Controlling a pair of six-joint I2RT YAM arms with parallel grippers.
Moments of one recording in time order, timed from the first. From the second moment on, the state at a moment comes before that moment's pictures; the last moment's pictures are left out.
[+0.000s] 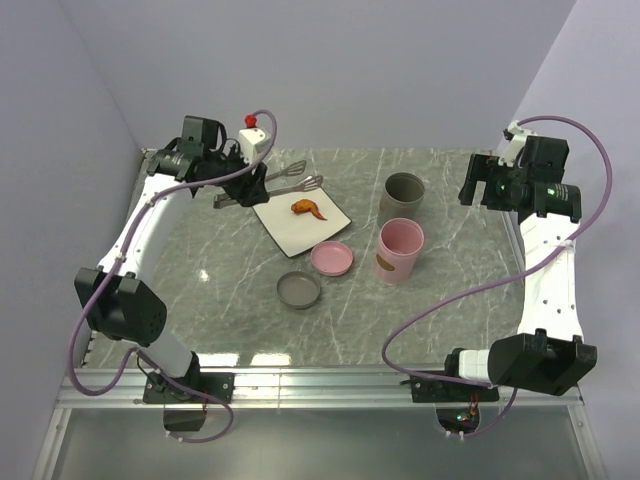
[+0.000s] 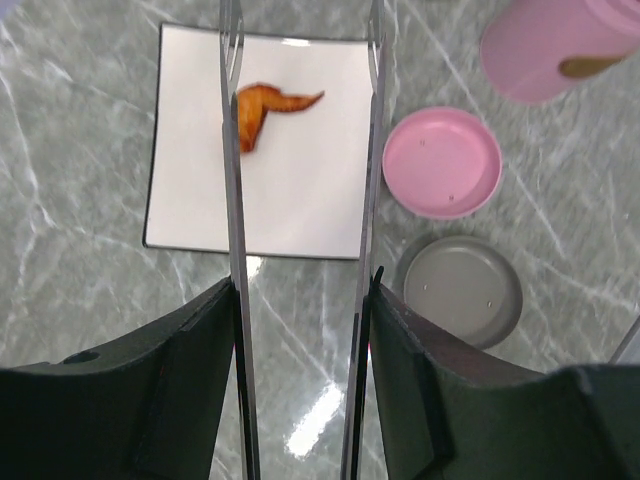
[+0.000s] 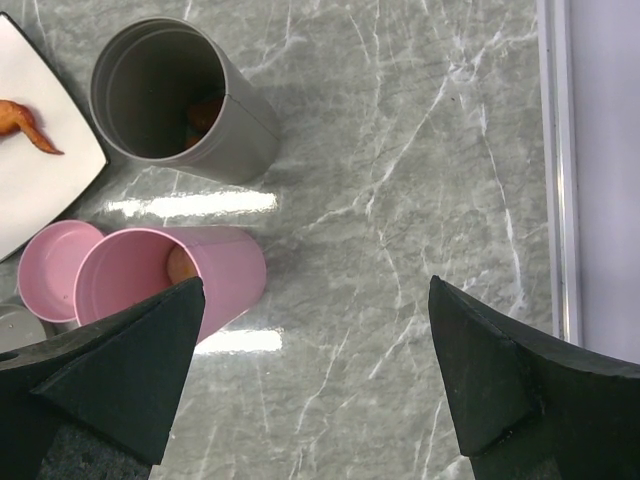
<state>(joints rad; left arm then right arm) -0.23 1.60 1.67 -0.84 0.57 0.42 -0.21 1.31 1.52 -0.94 -0.19 -0.02</state>
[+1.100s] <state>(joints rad) -0.17 1.94 1.62 -0.77 0.51 0.63 -0.21 1.33 1.52 -0.96 -0.21 -0.03</state>
